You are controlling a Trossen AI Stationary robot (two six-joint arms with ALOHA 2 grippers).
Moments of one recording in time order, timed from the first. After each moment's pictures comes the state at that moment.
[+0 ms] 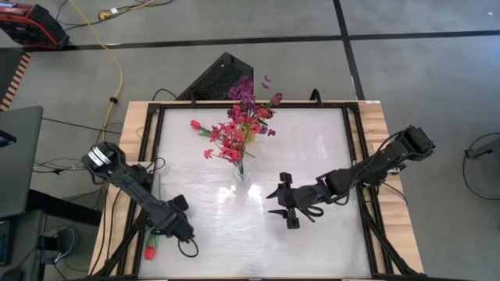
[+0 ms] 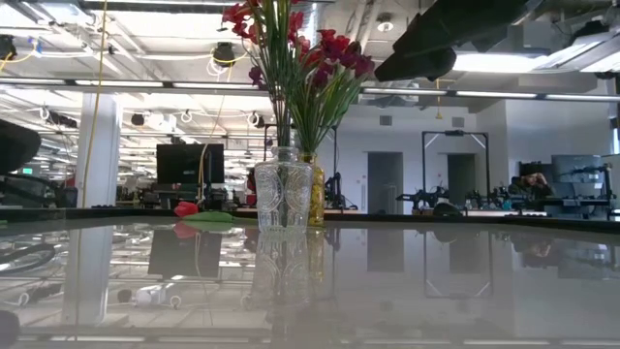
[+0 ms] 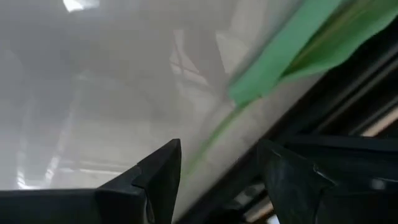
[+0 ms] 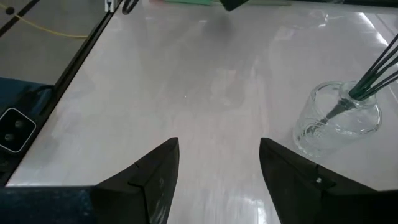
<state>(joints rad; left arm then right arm) -0.73 1.67 0.89 -1.21 0.20 0.32 0.41 1.46 0.88 -0.01 0.26 0.18</state>
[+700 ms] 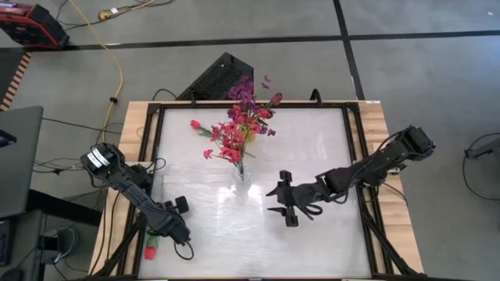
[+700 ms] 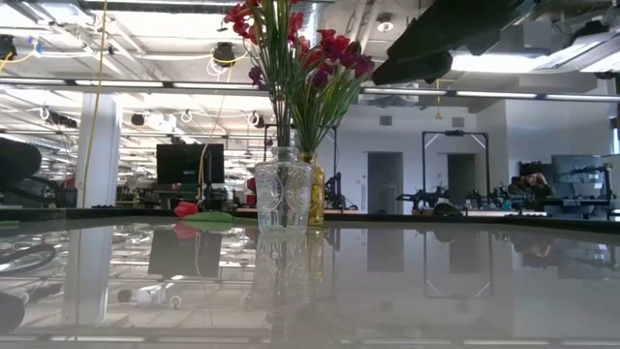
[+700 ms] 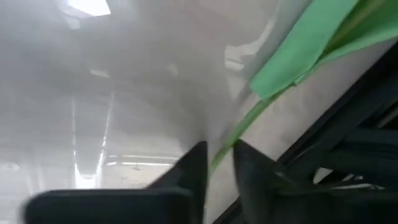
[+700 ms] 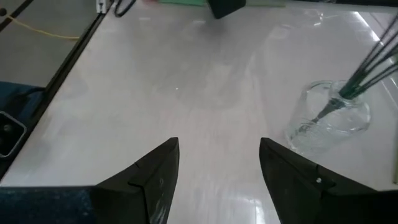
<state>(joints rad) -0.79 1.69 0.81 -1.07 0.11 0.41 0.39 1.46 0.88 -0.01 0.26 0.18</state>
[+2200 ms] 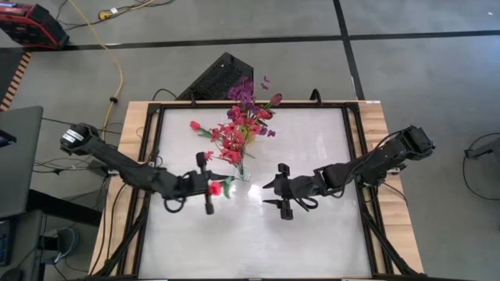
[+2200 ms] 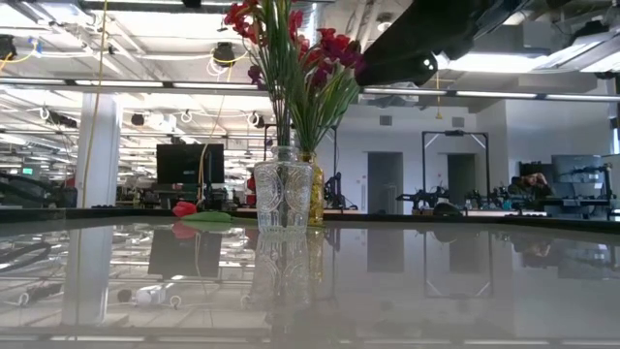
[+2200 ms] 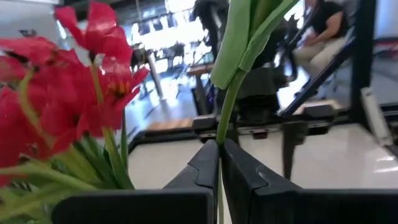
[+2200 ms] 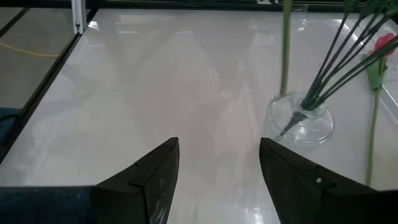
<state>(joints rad) -0.44 1.21 0.67 0.60 -0.66 0.22 0.33 1.46 0.88 0.04 0.27 0.18</state>
